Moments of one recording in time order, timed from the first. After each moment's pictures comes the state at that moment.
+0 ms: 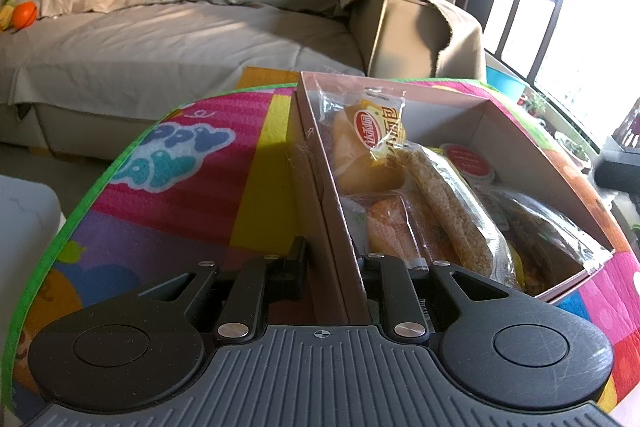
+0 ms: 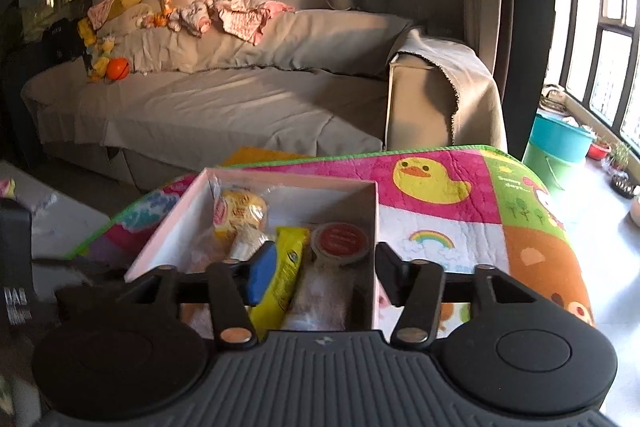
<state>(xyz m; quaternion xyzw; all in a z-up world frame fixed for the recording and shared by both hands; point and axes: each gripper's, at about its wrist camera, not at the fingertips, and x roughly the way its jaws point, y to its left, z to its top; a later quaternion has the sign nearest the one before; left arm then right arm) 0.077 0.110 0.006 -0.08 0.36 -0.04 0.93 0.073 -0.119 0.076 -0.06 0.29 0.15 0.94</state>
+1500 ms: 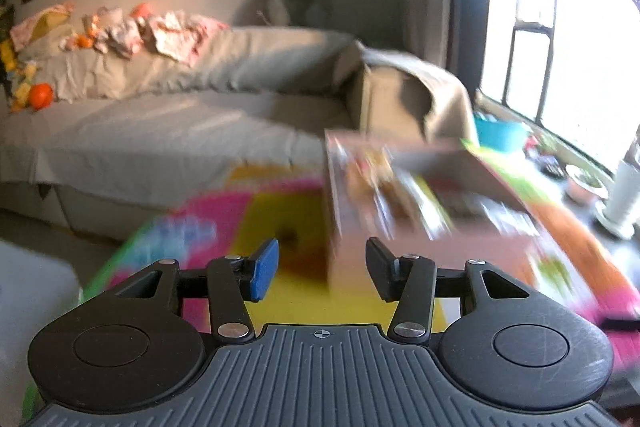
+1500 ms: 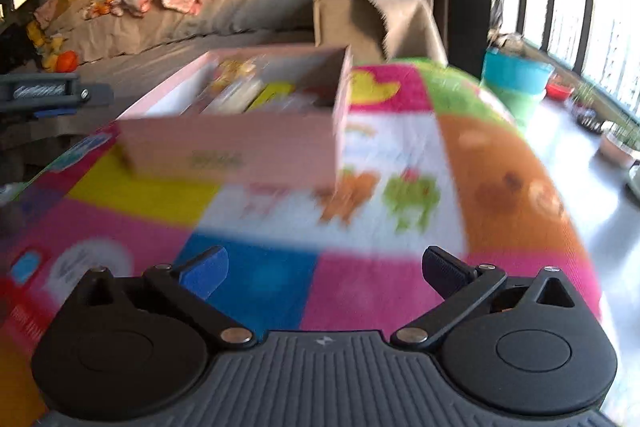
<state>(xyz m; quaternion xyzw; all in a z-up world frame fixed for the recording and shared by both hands) 0.043 0.047 0.046 -0.02 0.25 -0.01 0.97 0.051 -0.182 -0.013 0.00 0.35 0.09 0.93</state>
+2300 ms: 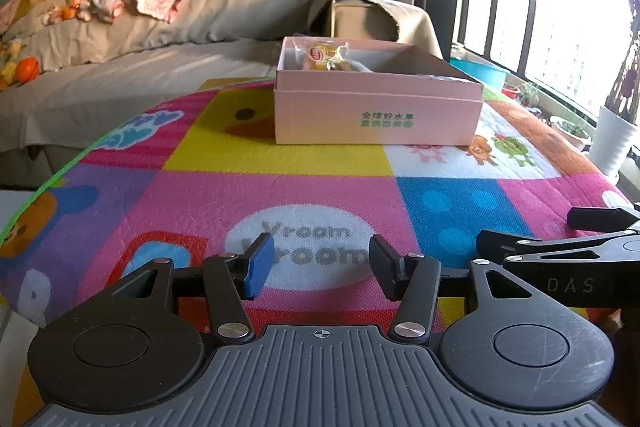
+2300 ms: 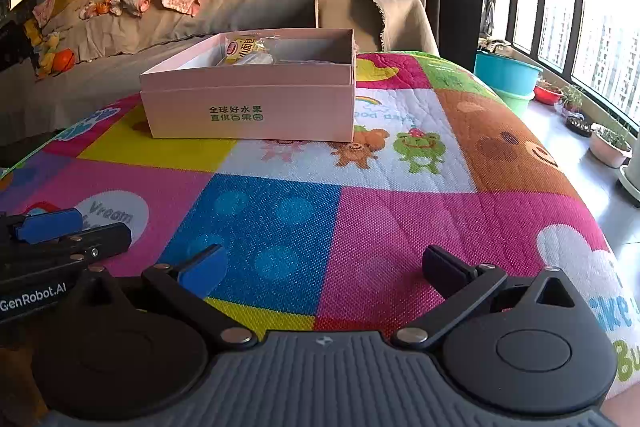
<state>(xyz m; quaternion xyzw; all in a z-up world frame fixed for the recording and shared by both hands) -0.016 0.010 -0.014 0.00 0.30 -0.03 0.95 0.023 -0.169 -0.033 -0.01 0.32 0.06 0.94</state>
